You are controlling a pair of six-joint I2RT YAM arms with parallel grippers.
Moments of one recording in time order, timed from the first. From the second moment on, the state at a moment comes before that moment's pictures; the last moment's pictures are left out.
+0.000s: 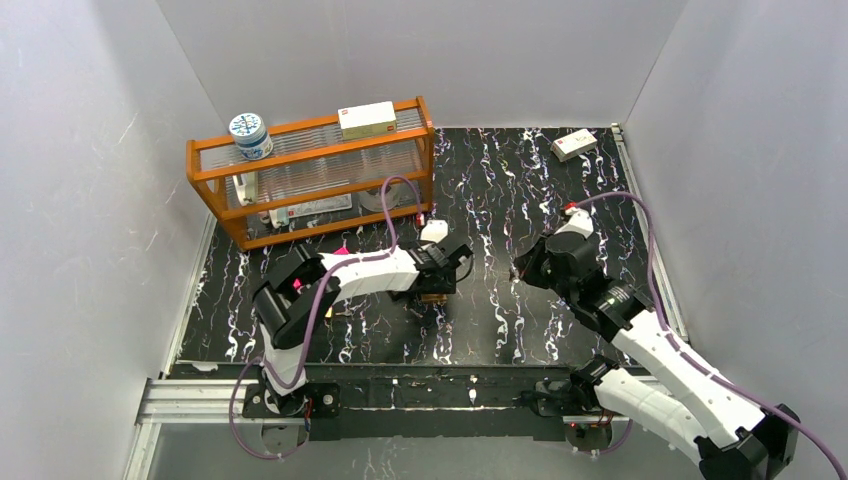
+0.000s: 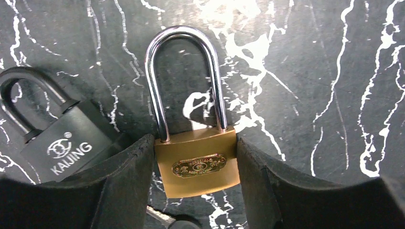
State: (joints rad) left arm -0.98 1.88 1.22 -0.52 -0.42 -0.83; right arm 0.65 0.76 0.69 -0.50 0.28 0.74
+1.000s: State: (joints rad) left arm -1.01 1.93 1.25 -0.61 -0.50 -1.02; right arm 0.65 0.87 0.67 -0.42 0.19 0.81
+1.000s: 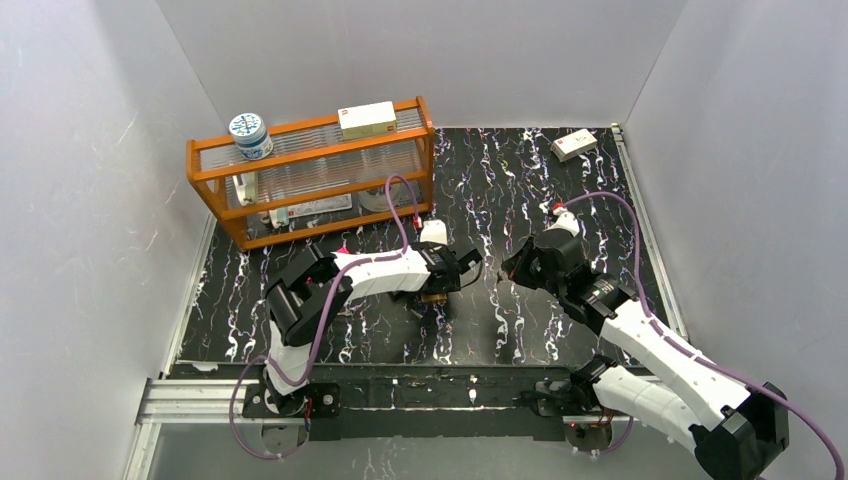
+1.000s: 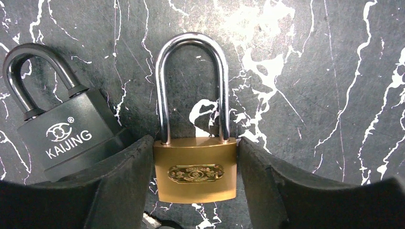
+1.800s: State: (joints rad) left arm -1.07 1.92 1.23 -0.64 -0.54 -1.10; right arm 0.65 0.85 0.66 -0.42 0.19 0.81
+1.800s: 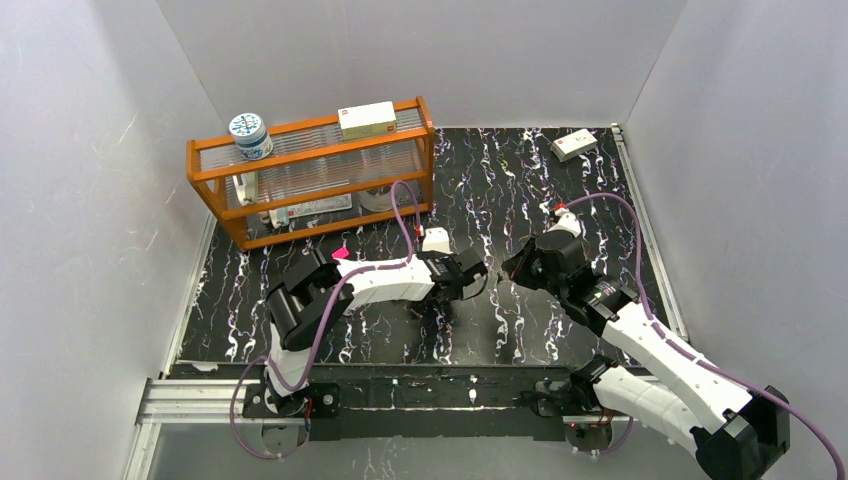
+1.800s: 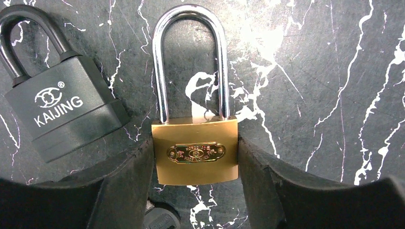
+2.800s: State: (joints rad) left arm -0.89 1.61 1.22 -0.67 -0.19 -0.99; right arm 0.65 0.81 0.62 -0.31 0.09 0.81
